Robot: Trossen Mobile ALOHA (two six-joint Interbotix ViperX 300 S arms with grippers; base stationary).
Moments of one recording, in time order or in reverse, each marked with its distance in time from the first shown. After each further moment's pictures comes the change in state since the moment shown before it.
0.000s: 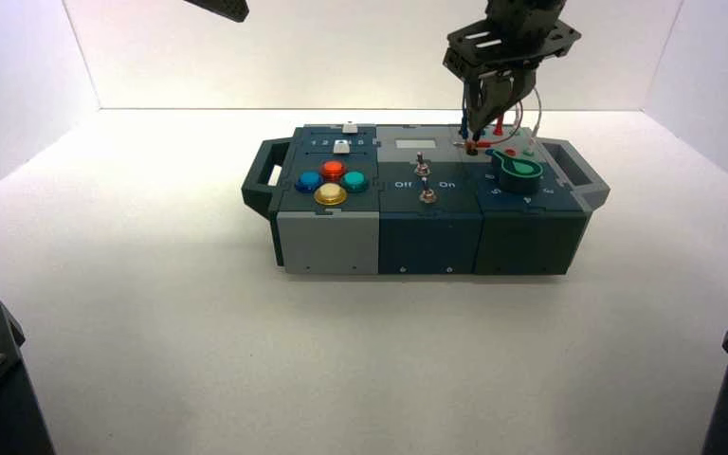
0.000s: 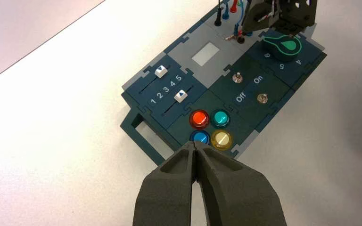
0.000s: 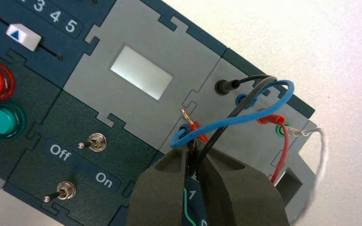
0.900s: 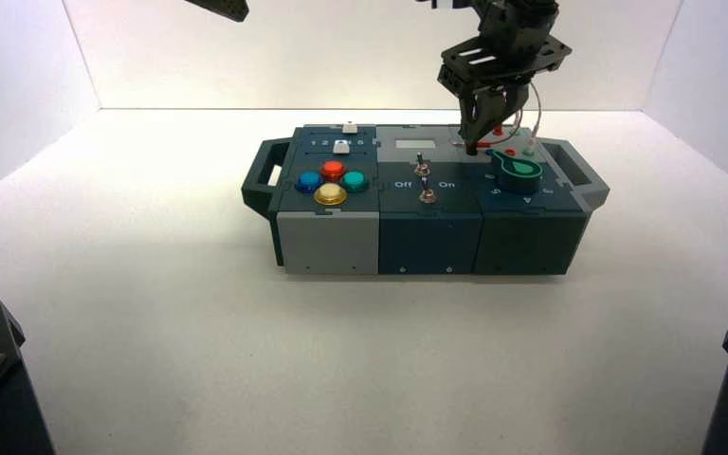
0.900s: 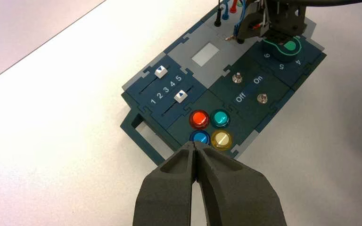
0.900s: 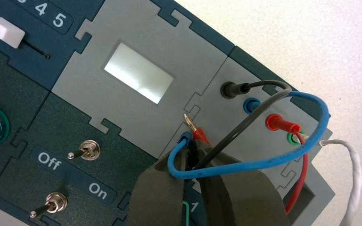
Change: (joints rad) left arm 0.000 -0.002 0.000 0.000 0.000 0.000; right arm 0.002 0.057 -0.006 -0.003 -0.034 0.002
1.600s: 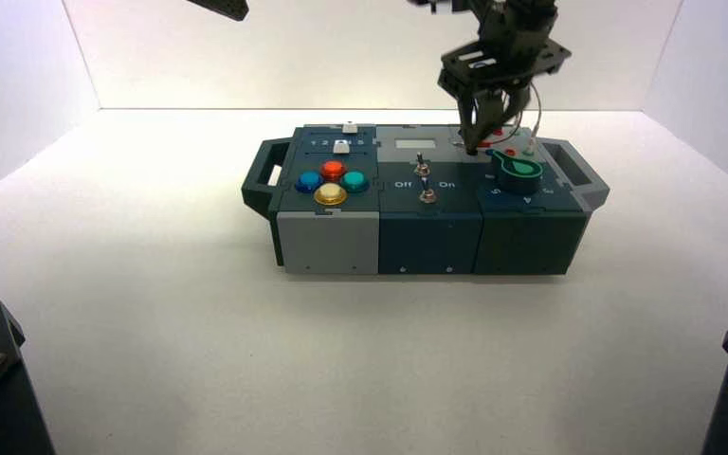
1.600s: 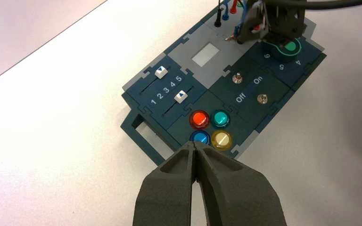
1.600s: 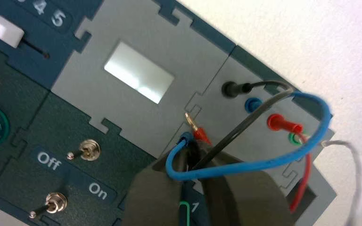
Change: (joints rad) left arm 0.000 0.000 0.000 0.000 0.000 0.000; right arm 0.000 0.005 0.000 0.000 0.018 0.000
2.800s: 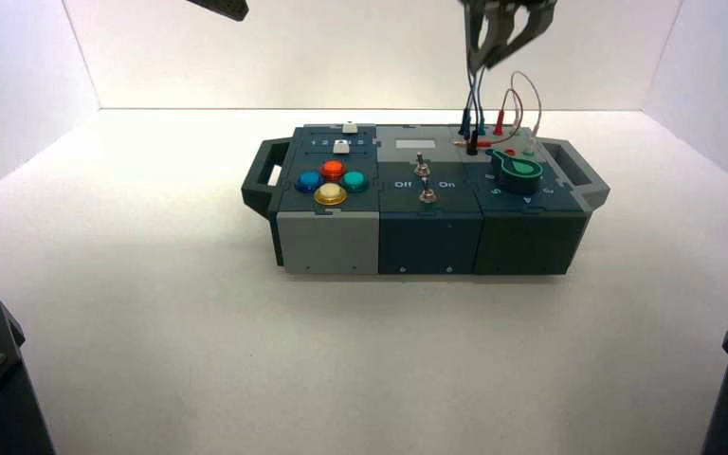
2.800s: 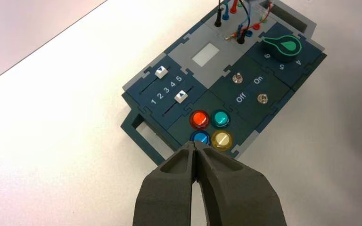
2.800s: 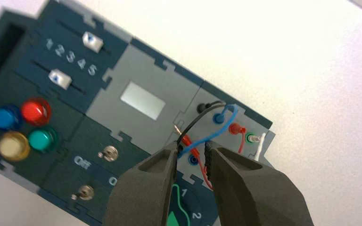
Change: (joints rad) left arm 0.000 -0.002 0.000 0.002 0.000 -0.002; right arm -0.008 -0.222 -0.038 -0.009 0.063 0.066
